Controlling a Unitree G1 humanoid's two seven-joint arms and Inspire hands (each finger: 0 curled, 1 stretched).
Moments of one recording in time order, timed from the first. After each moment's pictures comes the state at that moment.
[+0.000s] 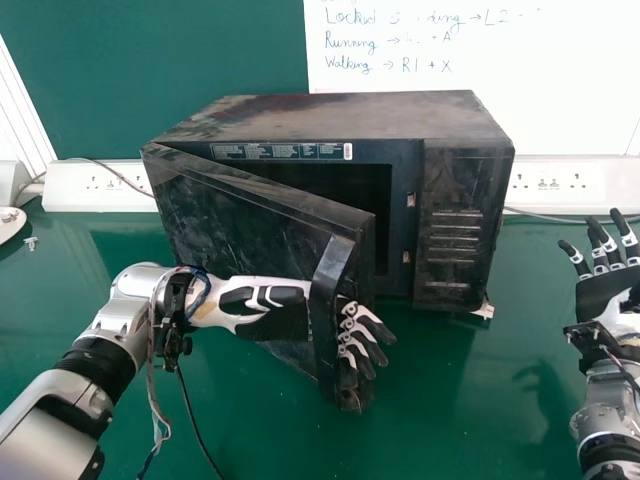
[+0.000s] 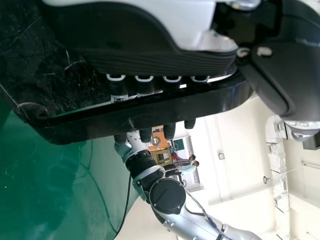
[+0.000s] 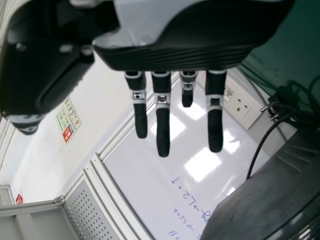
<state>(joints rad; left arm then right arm) -1.04 0.49 -0.47 0.94 -0.79 -0.35 -1.61 -0.80 -0.40 -0.68 1.17 0.62 -0.45 0.51</state>
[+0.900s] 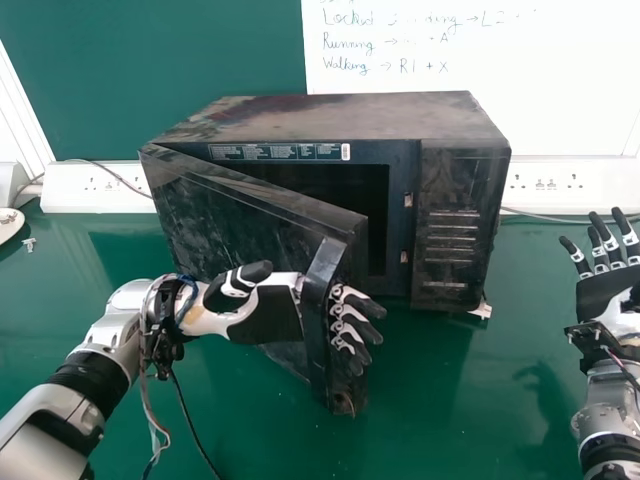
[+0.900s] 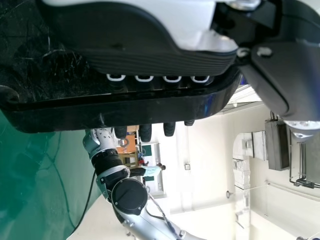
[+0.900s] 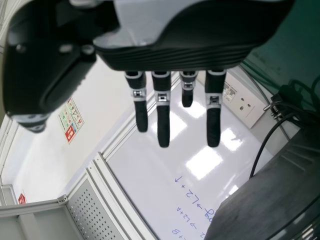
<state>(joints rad) -0.98 0.51 -0.49 0.89 -0.98 -0.26 -1.61 -0.80 -0.40 -0.69 1.17 0.62 -0.44 0.53</state>
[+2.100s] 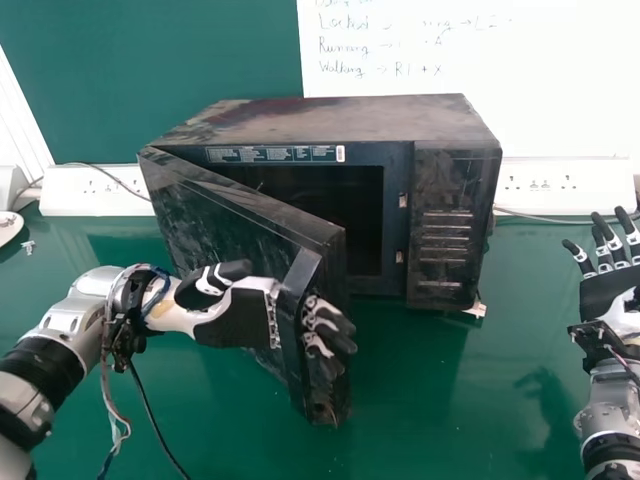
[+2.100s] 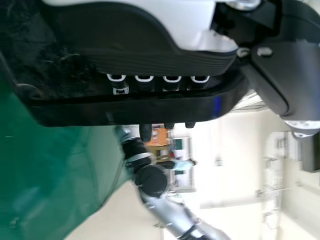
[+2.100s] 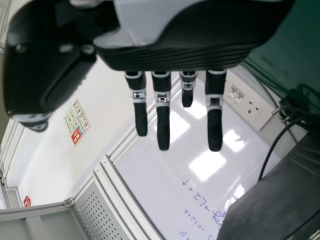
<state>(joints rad) -1.04 0.73 -0.76 0.82 -1.06 -0.21 -1.61 -0.80 -0.41 -0.70 1.17 0.62 -0.44 0.52</state>
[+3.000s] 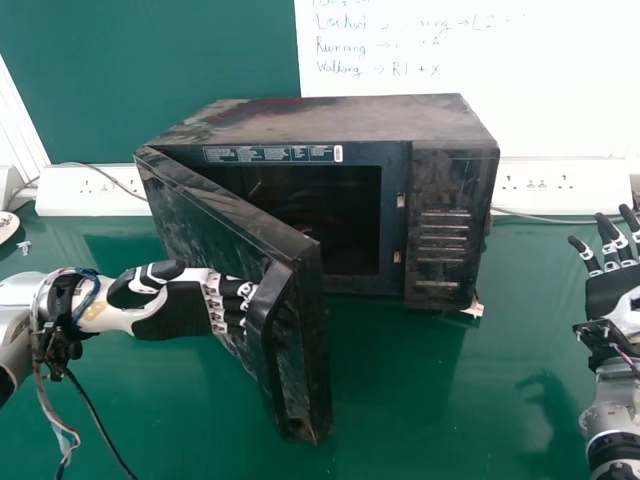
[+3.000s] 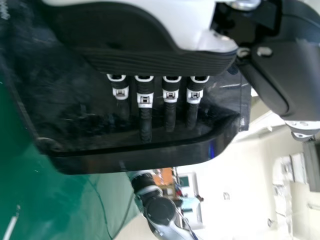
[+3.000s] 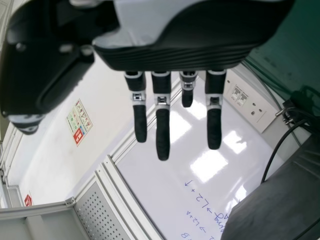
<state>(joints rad) -0.95 0.87 -0.60 0.87 -1.07 -0.26 -1.61 -0.80 -0.42 -0.70 1.16 0.62 -0.44 0.52</state>
